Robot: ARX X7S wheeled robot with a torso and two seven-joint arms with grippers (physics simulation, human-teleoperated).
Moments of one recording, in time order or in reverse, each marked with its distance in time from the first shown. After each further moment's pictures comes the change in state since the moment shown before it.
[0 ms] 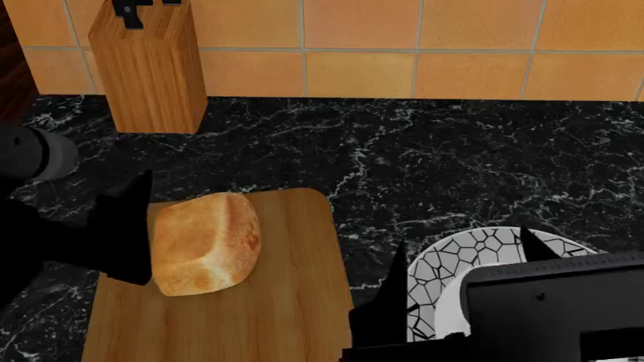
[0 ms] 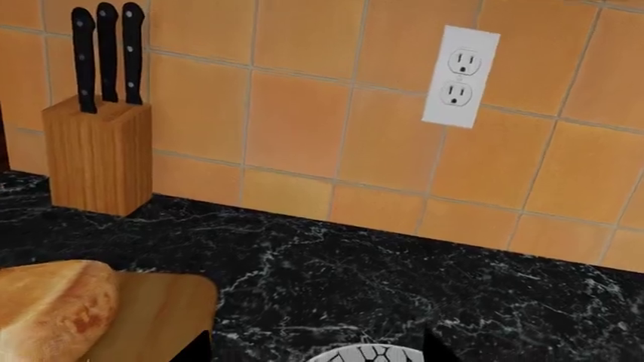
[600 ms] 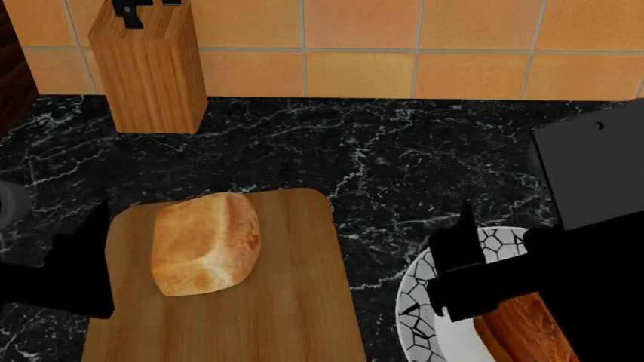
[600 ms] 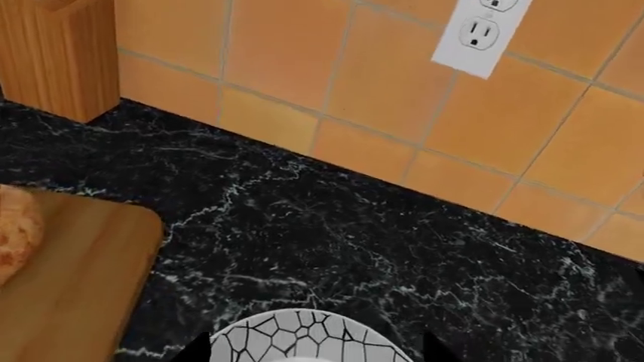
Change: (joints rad) left arm 0.142 -0.125 -0.018 0.124 0.064 0.096 -0.059; right arm 0.447 0.074 0.015 0.351 0.406 0.427 -0.285
